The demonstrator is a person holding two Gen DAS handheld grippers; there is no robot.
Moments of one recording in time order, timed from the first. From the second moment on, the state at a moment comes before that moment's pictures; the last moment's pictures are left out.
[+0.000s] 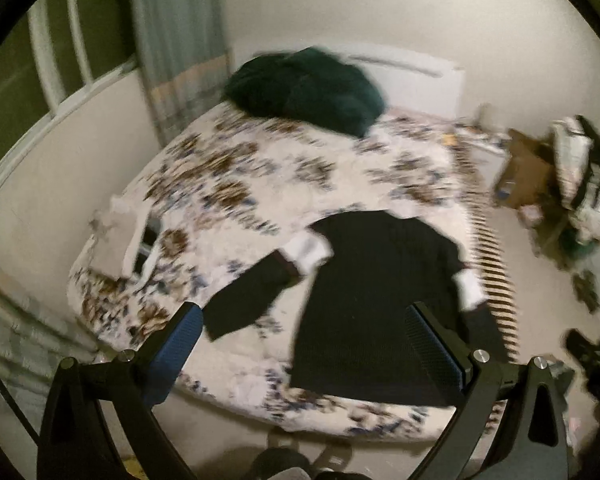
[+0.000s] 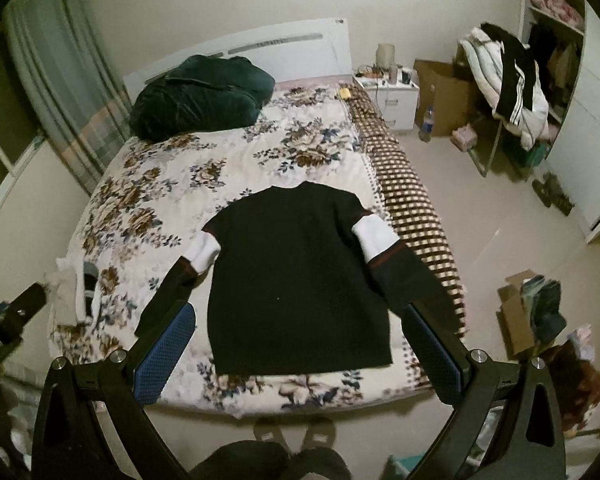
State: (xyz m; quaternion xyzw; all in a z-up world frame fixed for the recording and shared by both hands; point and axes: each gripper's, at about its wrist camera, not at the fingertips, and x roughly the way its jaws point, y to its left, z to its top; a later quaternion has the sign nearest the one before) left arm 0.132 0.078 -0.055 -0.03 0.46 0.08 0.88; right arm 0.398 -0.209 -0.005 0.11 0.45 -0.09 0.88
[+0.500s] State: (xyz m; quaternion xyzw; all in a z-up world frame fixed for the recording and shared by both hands) left arm 0.220 0.350 -0.416 -0.24 0.60 0.29 0.71; right arm 0.604 -0.148 -0.359 0.09 0.56 -0.15 0.81
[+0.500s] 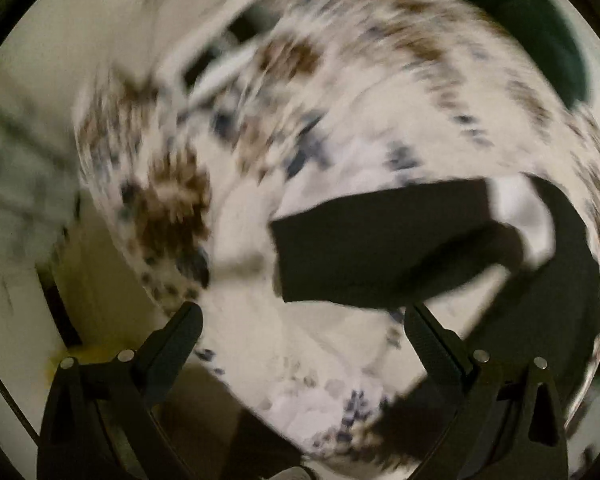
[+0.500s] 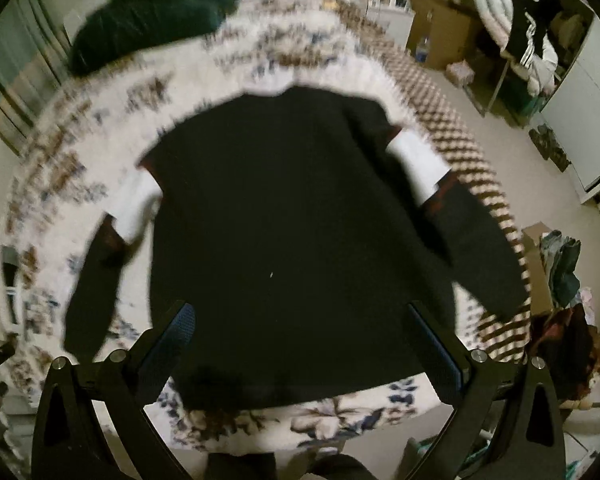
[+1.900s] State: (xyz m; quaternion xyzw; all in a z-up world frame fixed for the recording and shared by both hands) left arm 0.242 0.382 -0.416 -0.19 0.47 0.25 0.83; right arm 0.658 -0.139 -0.543 0.12 0.61 -0.16 0.77
